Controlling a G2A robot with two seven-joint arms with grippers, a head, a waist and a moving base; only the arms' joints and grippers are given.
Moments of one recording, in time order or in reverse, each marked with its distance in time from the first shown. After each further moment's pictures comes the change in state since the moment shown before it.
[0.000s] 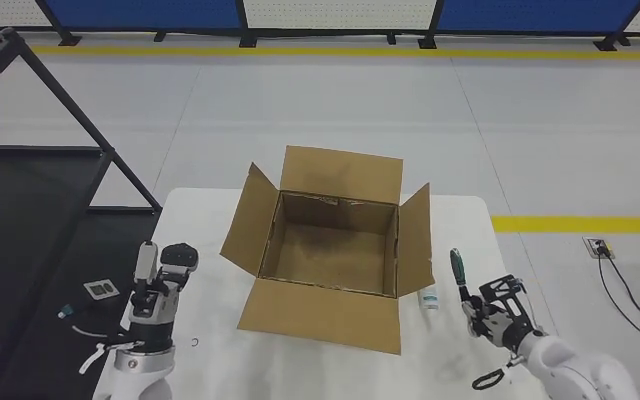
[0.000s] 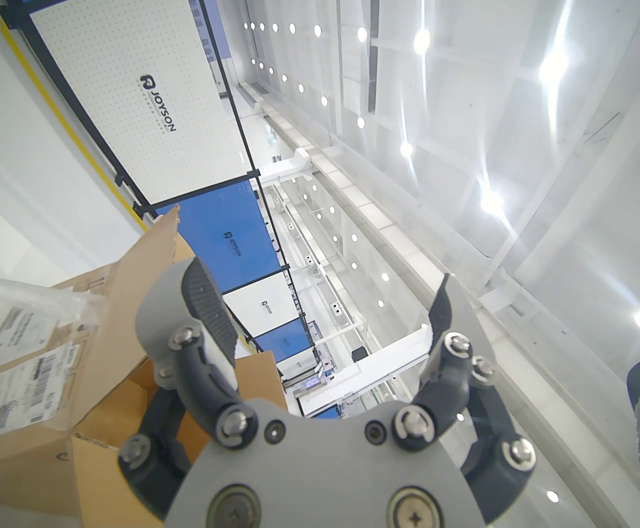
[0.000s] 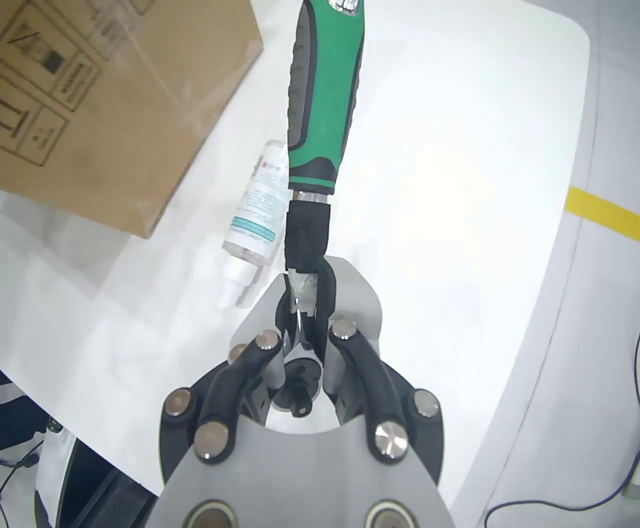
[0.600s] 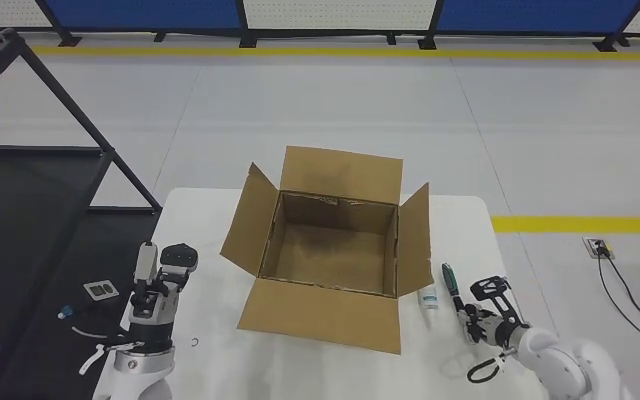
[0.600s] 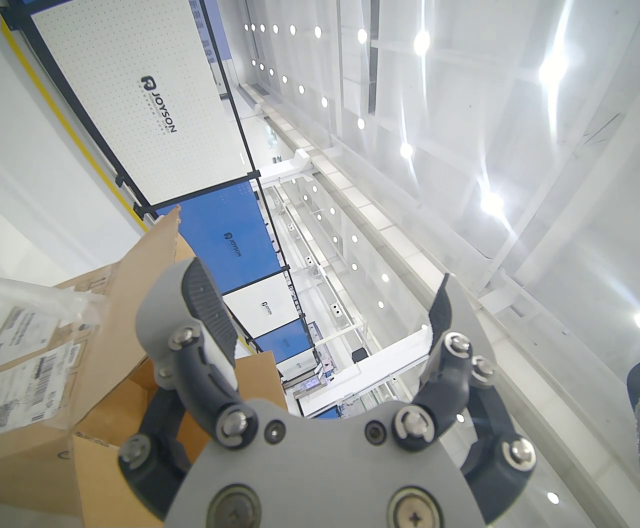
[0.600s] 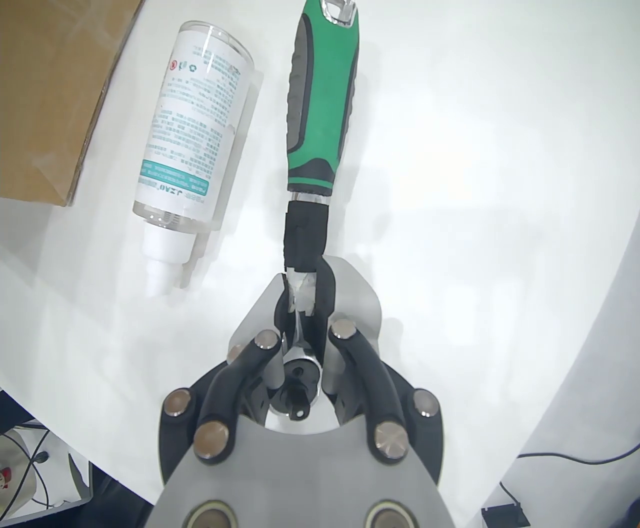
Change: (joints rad) left arm 0.001 0.000 0.000 0.000 0.002 0.000 0.000; right arm 0.112 0.016 -0.069 0.195 0.028 -0.003 0.094
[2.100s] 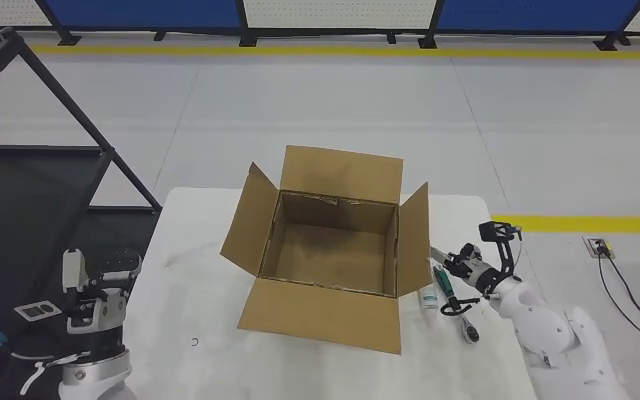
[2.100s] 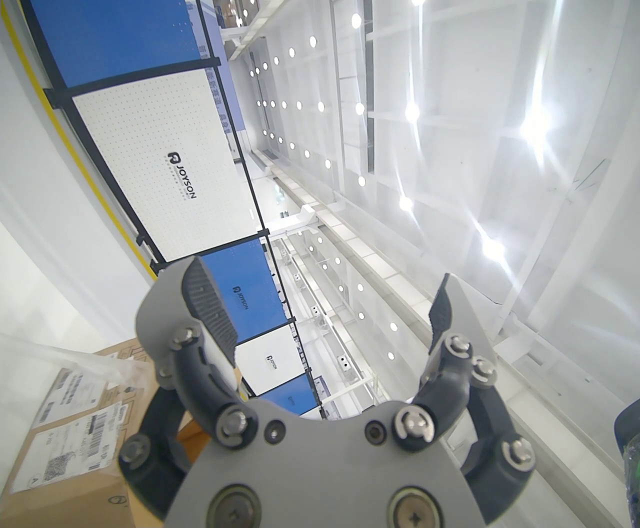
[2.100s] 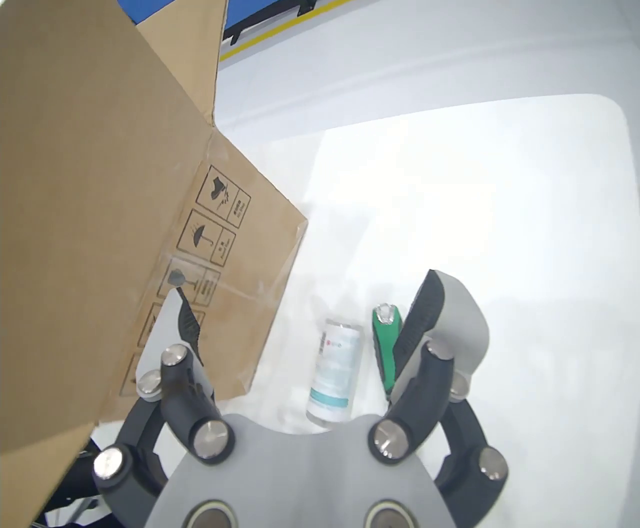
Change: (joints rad) left arm 0.051 -0.001 -0.156 -0.009 -0.084 -0.014 0.080; right arm 0.220 -0.022 -0.139 -0.005 0.350 0.267 -0.204
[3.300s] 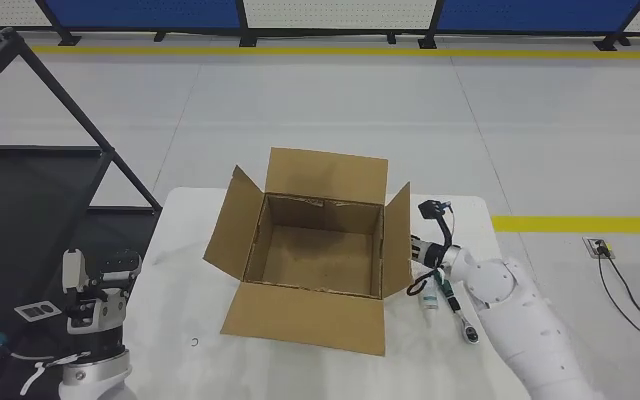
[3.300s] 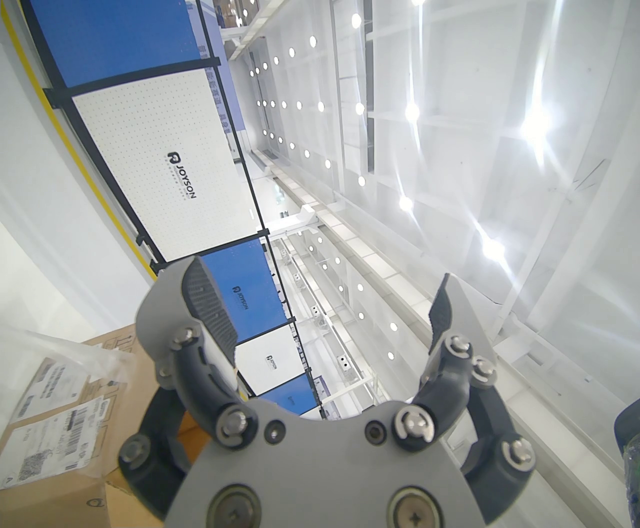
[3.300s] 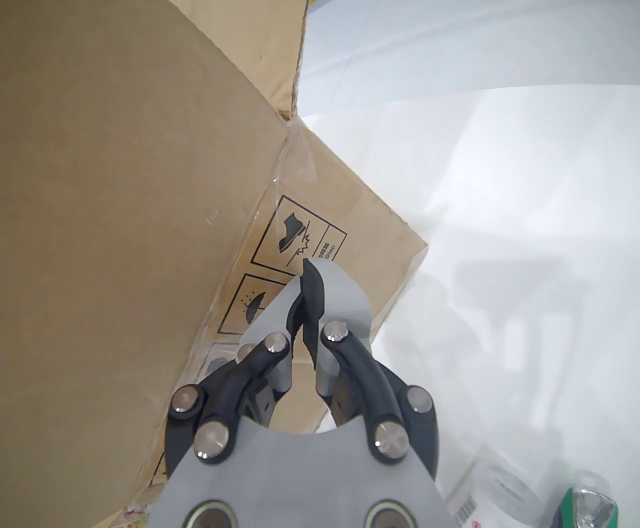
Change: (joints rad) left arm 0.000 0.000 0.000 0.000 0.000 0.000 0.000; right arm 0.400 -0.080 -0.331 0.552 0.252 -0.349 0.030
